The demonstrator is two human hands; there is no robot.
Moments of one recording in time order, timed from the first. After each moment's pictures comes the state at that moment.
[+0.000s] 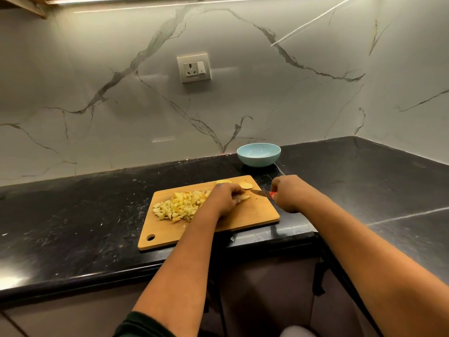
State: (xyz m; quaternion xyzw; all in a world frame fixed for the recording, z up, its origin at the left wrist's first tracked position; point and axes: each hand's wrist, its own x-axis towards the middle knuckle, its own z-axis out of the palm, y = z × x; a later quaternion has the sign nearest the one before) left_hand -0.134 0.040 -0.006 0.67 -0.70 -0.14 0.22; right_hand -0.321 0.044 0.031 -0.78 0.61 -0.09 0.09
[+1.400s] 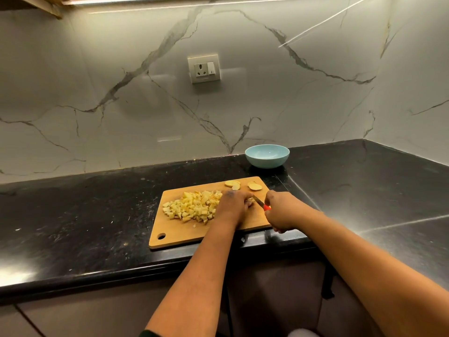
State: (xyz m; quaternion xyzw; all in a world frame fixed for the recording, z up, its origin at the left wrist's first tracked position) left_hand -0.142 0.053 -0.023 0.67 -0.70 -0.02 0.24; right_hand -0.289 0.073 0.018 -0.79 0.58 -0.05 0.19
